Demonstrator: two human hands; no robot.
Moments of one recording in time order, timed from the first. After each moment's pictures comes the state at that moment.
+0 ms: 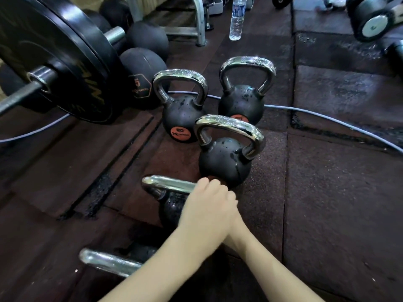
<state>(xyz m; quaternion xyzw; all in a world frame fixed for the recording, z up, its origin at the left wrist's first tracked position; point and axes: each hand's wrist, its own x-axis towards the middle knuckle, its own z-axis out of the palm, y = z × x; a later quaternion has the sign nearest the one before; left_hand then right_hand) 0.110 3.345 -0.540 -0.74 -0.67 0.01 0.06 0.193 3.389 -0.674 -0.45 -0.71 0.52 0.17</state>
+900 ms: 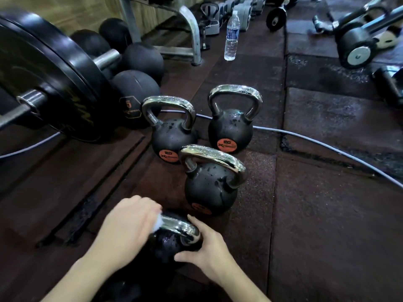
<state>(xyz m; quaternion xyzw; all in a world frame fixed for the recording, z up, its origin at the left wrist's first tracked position) 0.000 3.323 -0.532 -0.69 -0.71 -0.13 0.02 0.199 3.401 -0.652 -0.41 -0.70 0.57 0.15</state>
